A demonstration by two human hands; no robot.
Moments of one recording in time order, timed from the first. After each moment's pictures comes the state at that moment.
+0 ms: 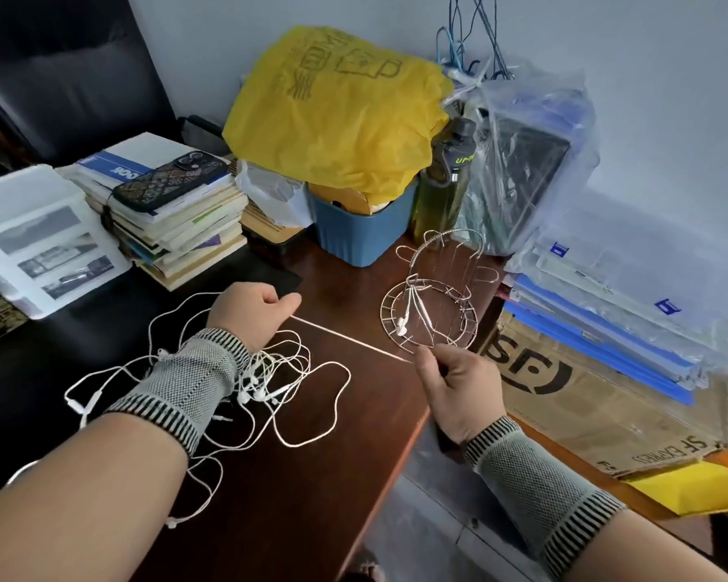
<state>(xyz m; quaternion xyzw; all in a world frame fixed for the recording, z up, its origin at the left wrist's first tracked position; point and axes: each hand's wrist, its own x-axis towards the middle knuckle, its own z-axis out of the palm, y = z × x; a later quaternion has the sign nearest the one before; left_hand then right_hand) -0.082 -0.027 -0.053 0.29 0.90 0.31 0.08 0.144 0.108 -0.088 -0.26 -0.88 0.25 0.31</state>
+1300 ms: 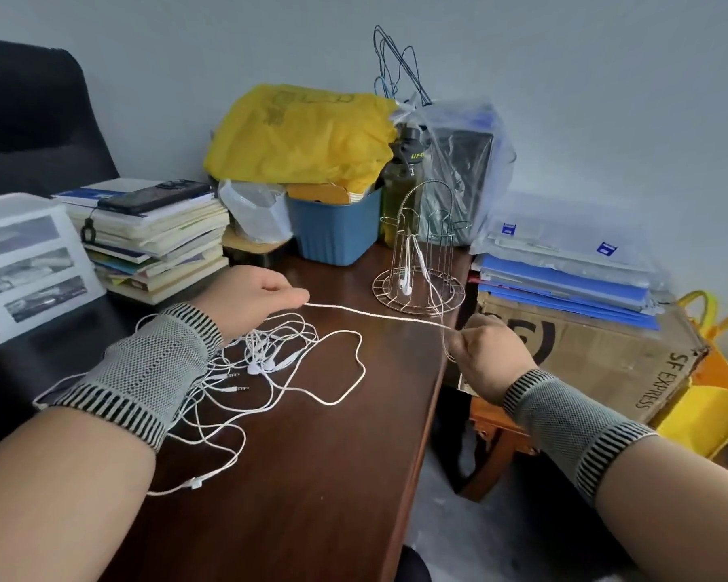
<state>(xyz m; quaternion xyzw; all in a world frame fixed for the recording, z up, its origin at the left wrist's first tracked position) -0.069 -0.093 -0.087 0.47 0.79 0.37 0.13 0.187 0.072 -0.155 -0.34 -0.92 0.00 0.19</state>
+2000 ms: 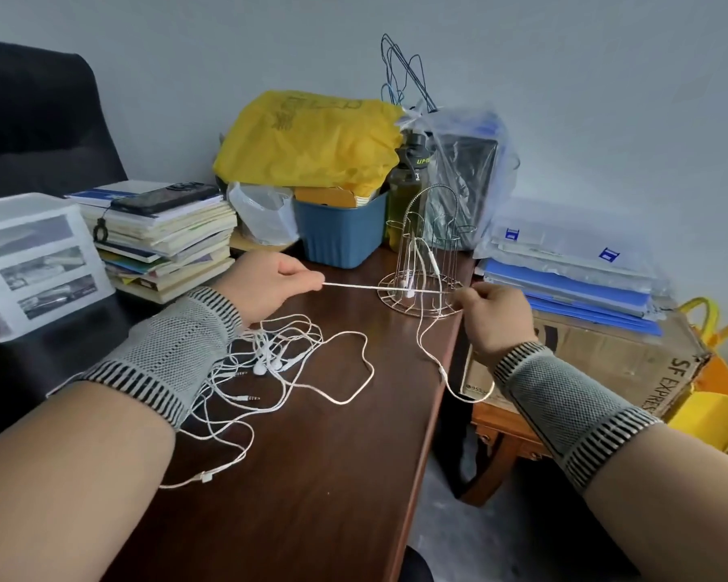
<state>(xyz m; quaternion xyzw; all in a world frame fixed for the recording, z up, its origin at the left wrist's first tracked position) -0.058 -0.089 -0.073 0.48 0.77 0.41 0.12 0.160 0.056 -0.112 -0.46 -0.73 0.33 0.37</state>
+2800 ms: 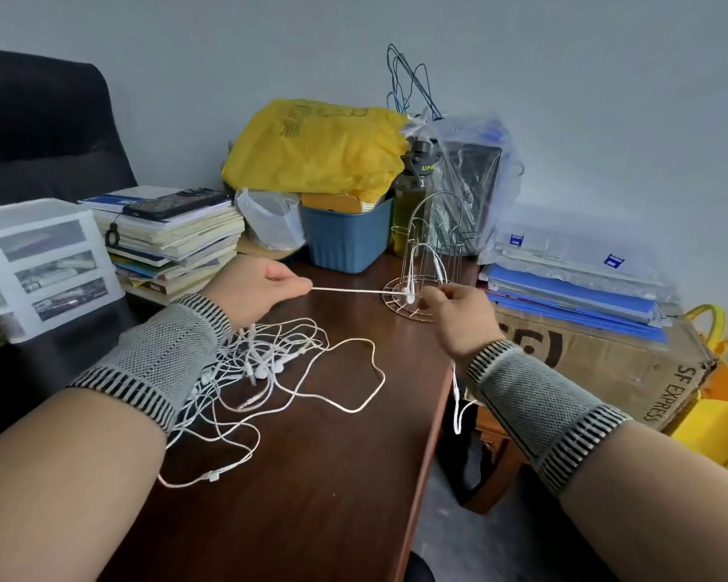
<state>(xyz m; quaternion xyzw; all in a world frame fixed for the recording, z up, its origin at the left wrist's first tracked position) -0.076 -0.100 -0.077 0.48 0.78 0.40 0.10 0.131 0.031 -0.103 -0.42 -0.74 0.39 0.35</state>
